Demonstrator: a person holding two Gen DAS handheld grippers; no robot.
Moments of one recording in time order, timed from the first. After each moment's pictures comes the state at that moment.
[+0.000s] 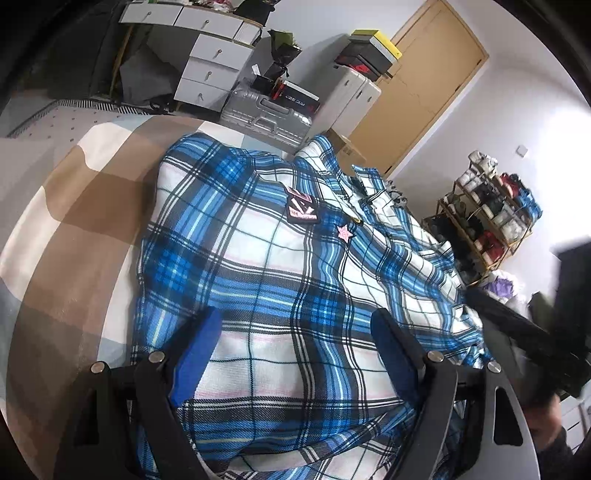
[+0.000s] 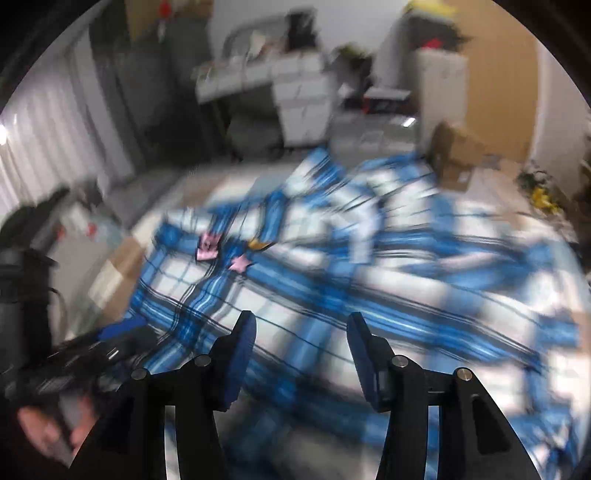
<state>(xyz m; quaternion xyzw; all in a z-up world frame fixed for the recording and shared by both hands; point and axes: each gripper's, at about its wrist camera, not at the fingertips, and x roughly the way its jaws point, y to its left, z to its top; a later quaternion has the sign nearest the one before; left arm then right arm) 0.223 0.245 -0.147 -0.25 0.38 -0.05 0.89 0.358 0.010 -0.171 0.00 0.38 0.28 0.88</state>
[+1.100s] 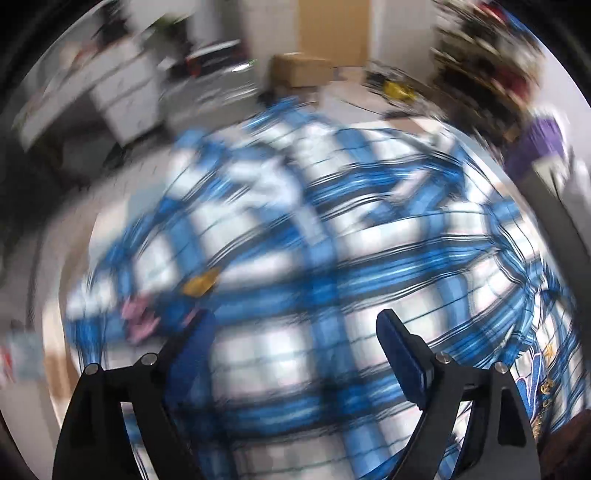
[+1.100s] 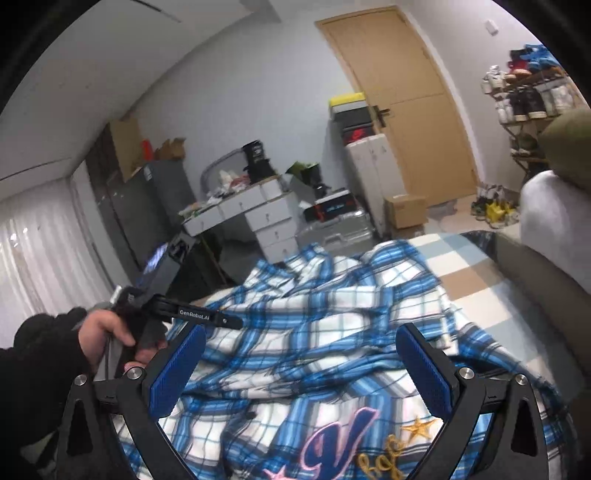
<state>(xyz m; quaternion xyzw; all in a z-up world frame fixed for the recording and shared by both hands) 0.341 0.080 -0.133 0.11 0.52 -0.06 0.84 0.261 -0.168 -0.149 0.17 0.22 0.23 0.93</state>
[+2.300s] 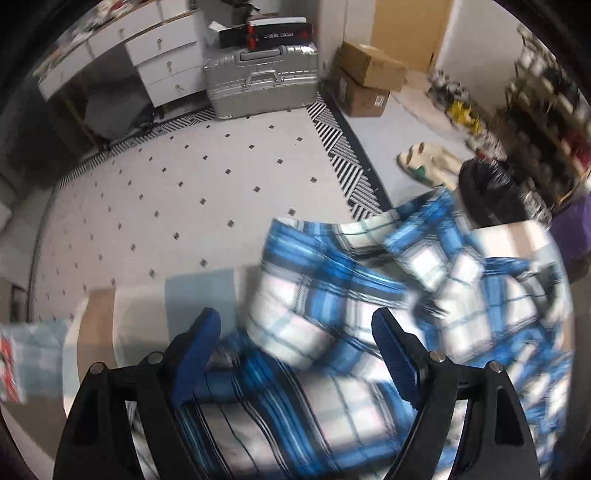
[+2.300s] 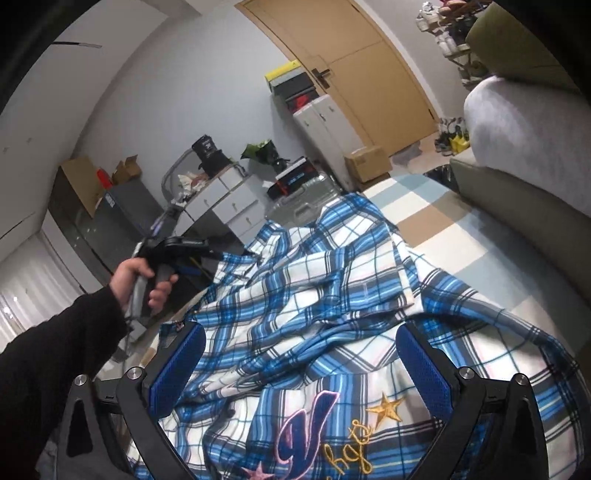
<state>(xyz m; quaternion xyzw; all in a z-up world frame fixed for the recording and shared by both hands) 0.501 0.182 -0.187 0.01 0.57 0.02 0.82 0.289 -0.200 -0.175 0.27 0.31 0.22 0.89</state>
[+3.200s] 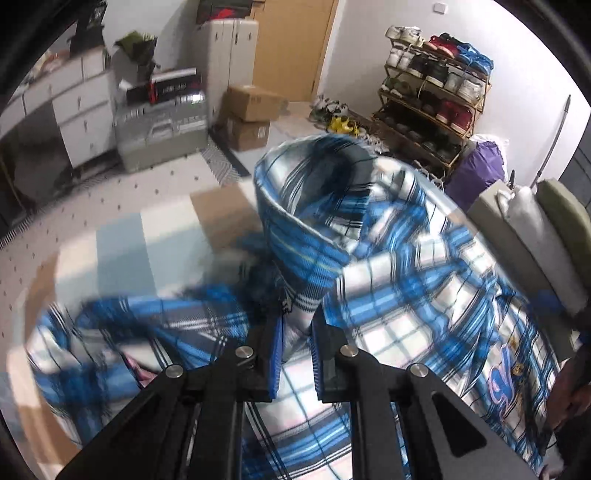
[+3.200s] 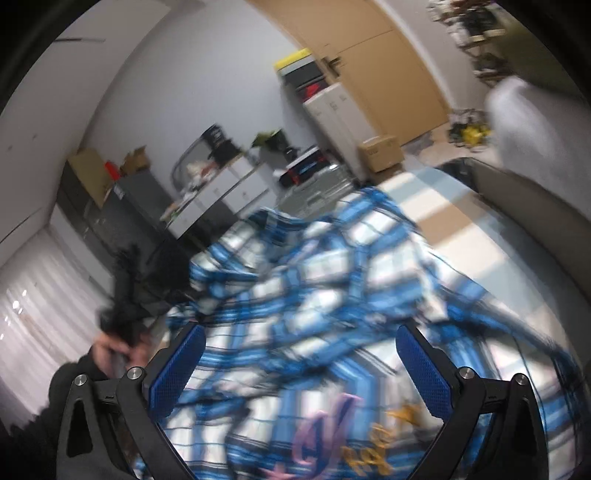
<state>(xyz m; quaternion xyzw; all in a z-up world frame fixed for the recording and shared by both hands) 0.358 0.163 -0.130 0.00 0.47 -0.19 0.86 0.312 -0.182 -0.131 0.24 0.33 0.25 0.88</state>
